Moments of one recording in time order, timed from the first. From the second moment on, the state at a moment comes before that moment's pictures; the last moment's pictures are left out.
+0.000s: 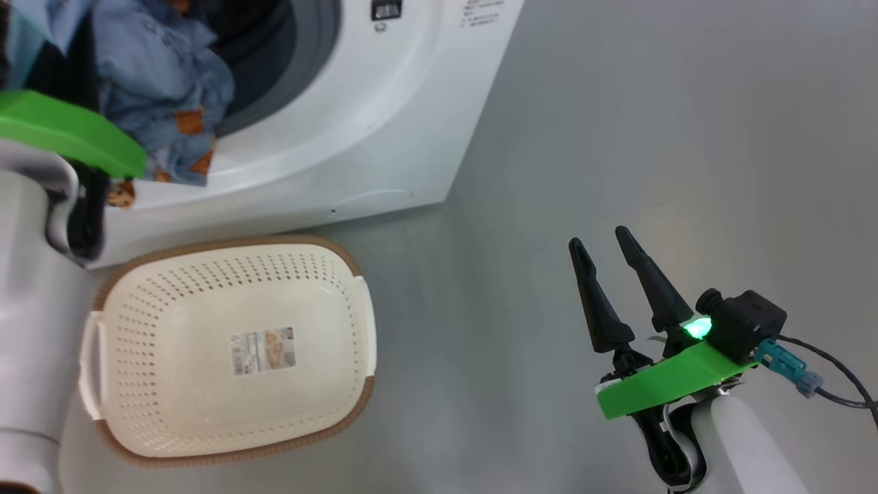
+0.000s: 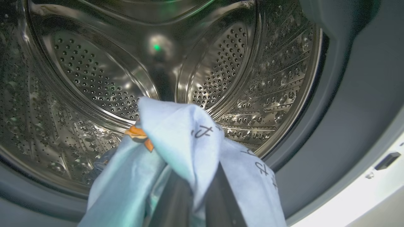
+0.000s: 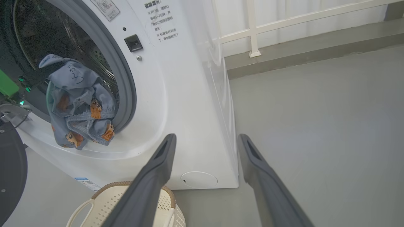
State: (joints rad) left arm -1.03 0.29 -0.36 0.80 -0.60 -0.12 -0.22; right arm -0.29 -0.06 0.18 0.18 0.39 0.13 -0.26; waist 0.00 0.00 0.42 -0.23
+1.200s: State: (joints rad) left arm -1.37 0.33 -0.38 1.00 -0.56 -0.13 -0.24; right arm -0.34 -0.05 0.25 0.12 0.45 0.13 -0.26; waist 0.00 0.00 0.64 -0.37
